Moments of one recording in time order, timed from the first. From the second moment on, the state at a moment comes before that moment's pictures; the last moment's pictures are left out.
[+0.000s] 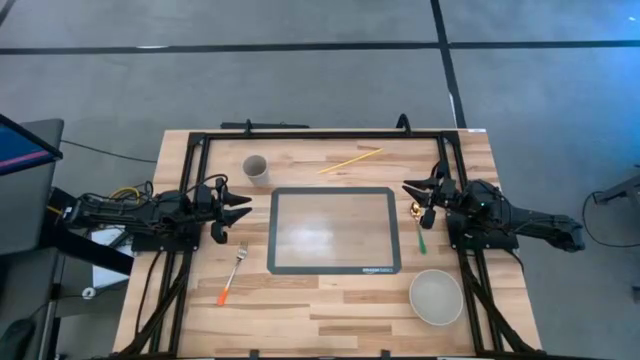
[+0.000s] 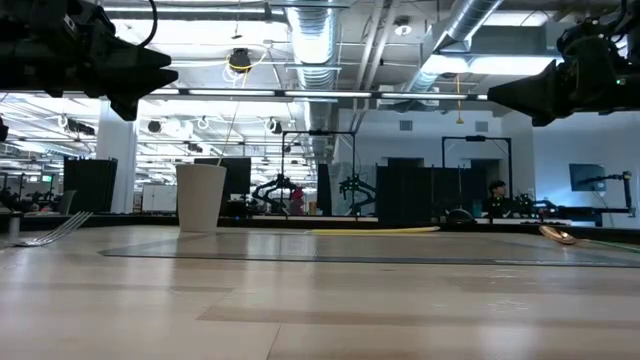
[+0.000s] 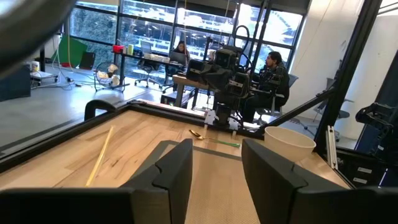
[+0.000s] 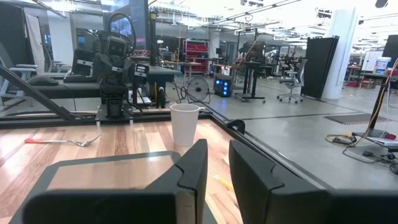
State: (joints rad) left arm -0.08 0.16 0.01 0.26 -0.21 -0.13; right arm -0.22 0.00 0.00 0.08 0.13 -0.07
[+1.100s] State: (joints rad) left arm -0.08 0.16 0.01 0.28 -0.21 -0.15; right arm 0.01 0.29 0.36 -0.09 0.00 0.20
